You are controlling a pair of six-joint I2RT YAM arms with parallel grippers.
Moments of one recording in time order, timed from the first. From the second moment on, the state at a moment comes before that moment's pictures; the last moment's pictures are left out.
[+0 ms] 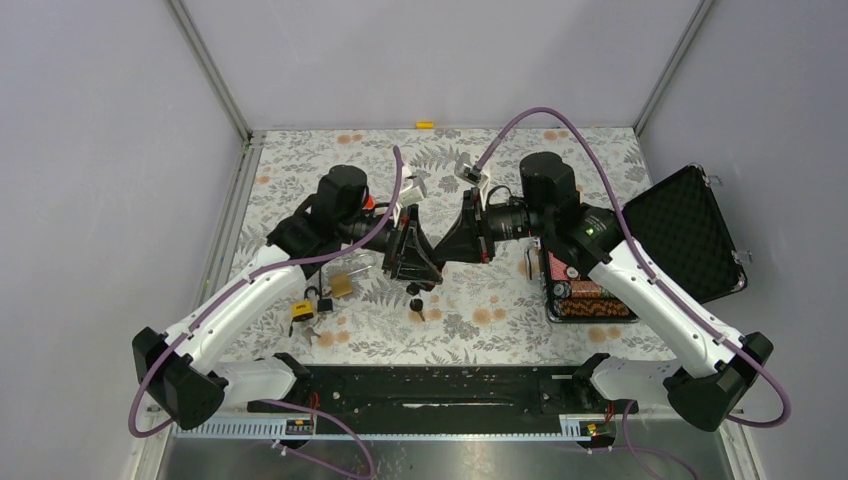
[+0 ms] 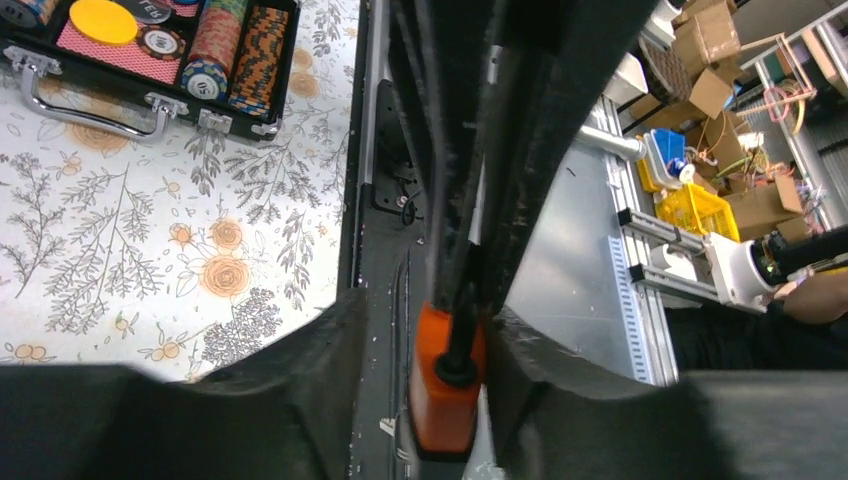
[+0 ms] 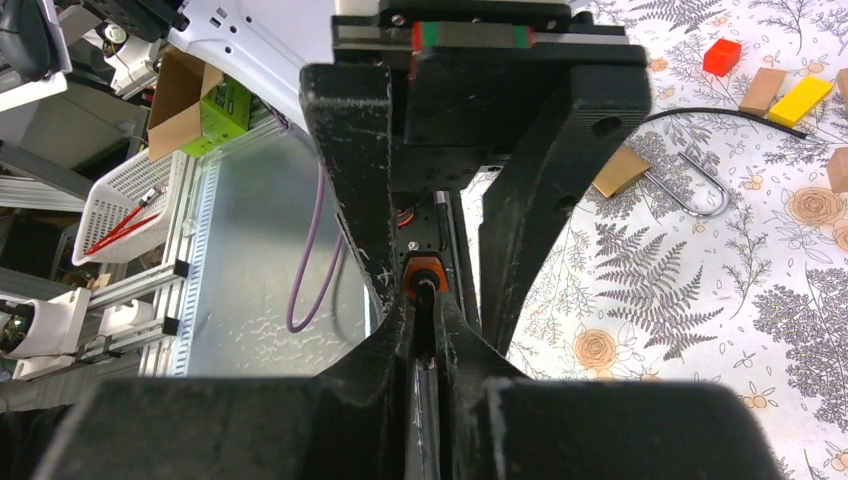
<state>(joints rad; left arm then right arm) -0.65 1.20 1.16 -0.40 1.05 -0.18 0.70 1.21 1.31 -0.45 -0.87 0.18</state>
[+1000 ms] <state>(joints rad) -0.69 1.15 1.06 0.28 0.57 -0.65 0.64 1.03 0.85 0.36 -0.60 0.70</state>
